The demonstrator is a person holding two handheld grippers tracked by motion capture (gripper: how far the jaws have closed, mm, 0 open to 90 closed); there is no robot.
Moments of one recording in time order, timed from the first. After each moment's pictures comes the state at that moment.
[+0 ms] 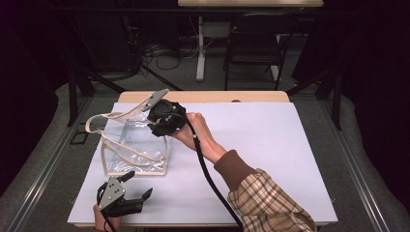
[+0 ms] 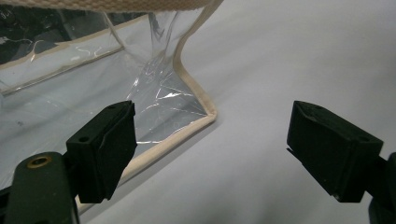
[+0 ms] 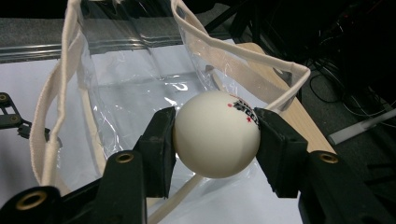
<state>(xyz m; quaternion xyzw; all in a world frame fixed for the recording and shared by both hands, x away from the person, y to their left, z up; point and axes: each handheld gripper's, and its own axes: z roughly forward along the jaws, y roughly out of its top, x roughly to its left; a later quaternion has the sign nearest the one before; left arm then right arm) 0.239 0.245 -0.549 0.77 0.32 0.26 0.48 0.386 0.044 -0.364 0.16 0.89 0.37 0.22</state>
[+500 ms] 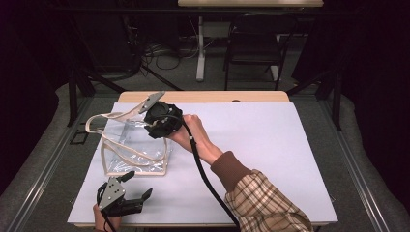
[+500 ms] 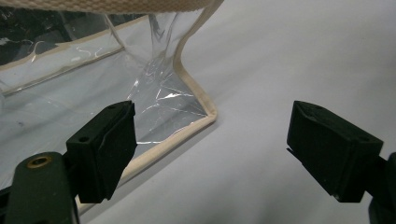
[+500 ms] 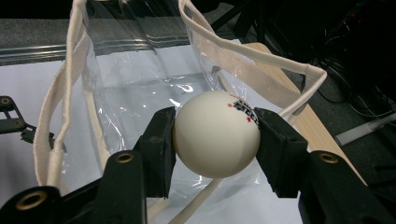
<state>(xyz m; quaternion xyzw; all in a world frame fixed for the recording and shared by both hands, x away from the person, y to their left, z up) 0.239 0.245 -0.549 0.77 0.32 0.26 0.48 0.387 0.052 -0.371 0.16 0.89 0.37 0.21</state>
